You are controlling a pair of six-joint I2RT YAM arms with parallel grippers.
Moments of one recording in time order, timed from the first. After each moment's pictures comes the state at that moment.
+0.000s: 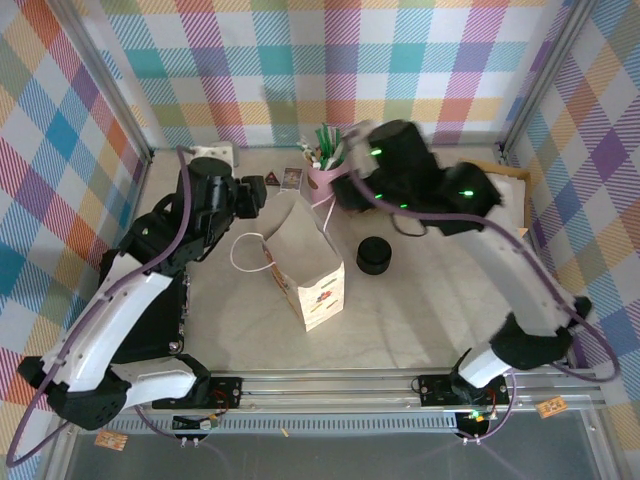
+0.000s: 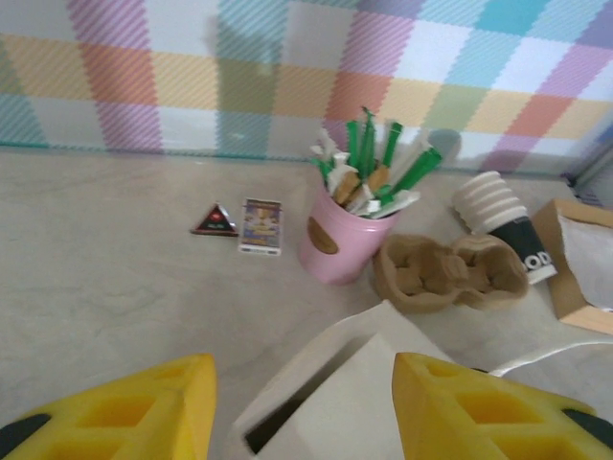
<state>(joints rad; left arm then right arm) -0.62 1.20 1.55 -0.83 -0.35 -0.41 0.78 1.51 2.08 -1.17 0.23 0.19</state>
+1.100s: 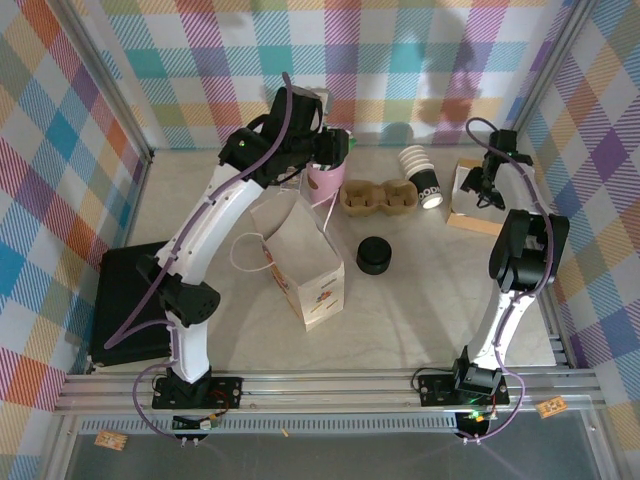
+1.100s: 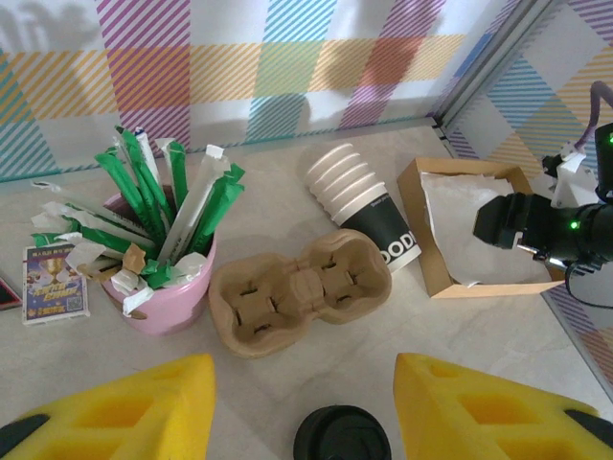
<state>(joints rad) -0.66 1.94 2.38 -1.00 -0.08 -0.36 -0.19 2.06 1.76 -0.78 0.13 0.36</state>
